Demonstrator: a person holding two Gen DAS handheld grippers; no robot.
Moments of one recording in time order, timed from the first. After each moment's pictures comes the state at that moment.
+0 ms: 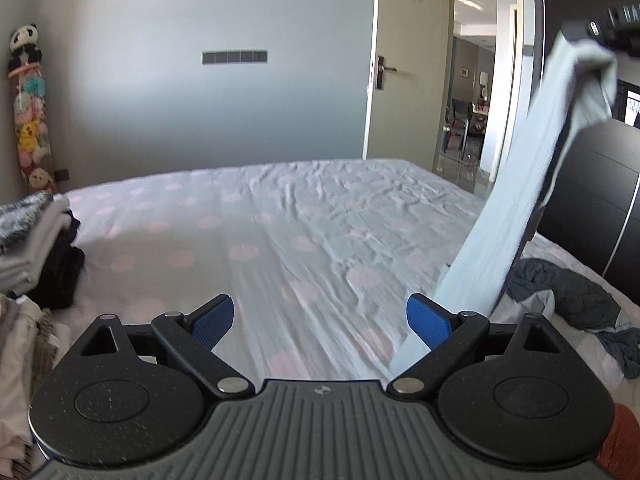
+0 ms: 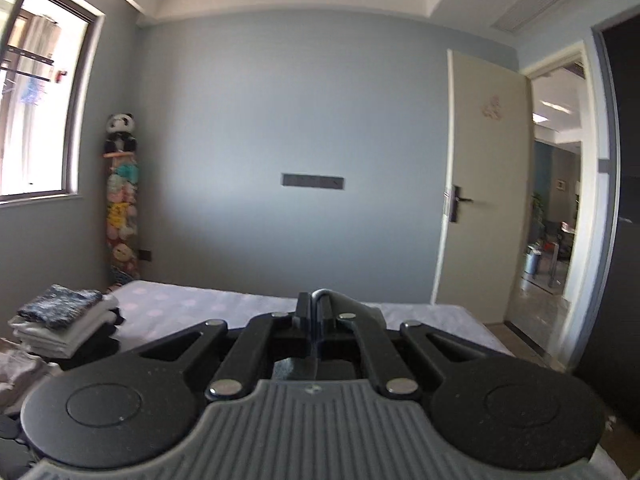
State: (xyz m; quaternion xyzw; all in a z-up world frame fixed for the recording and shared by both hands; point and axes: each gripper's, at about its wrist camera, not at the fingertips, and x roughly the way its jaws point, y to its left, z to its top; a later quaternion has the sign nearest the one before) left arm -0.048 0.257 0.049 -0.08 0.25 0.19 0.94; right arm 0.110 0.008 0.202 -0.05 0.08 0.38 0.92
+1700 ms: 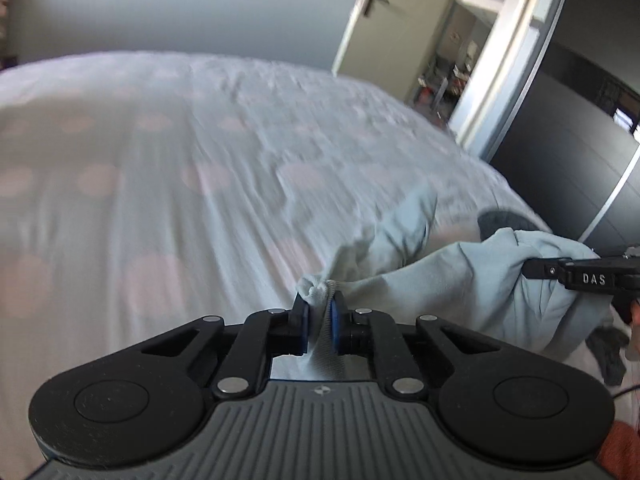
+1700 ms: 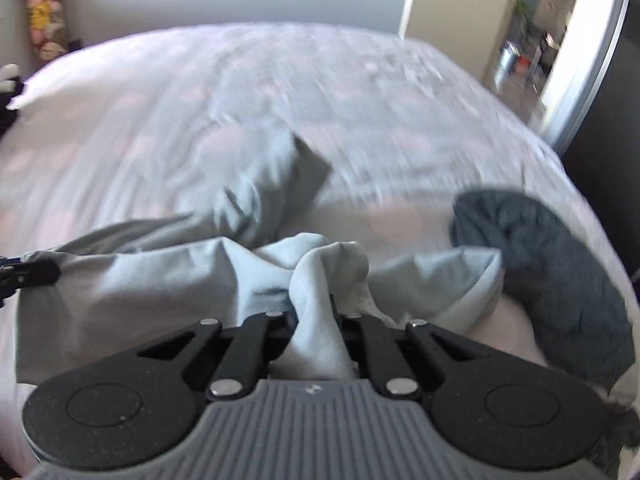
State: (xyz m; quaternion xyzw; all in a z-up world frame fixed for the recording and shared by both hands) left arm 0.040 0.255 -0.084 -0.20 0.30 0.14 0.92; right arm 0.204 0.035 -0.058 -0.19 0.36 0.32 0.86
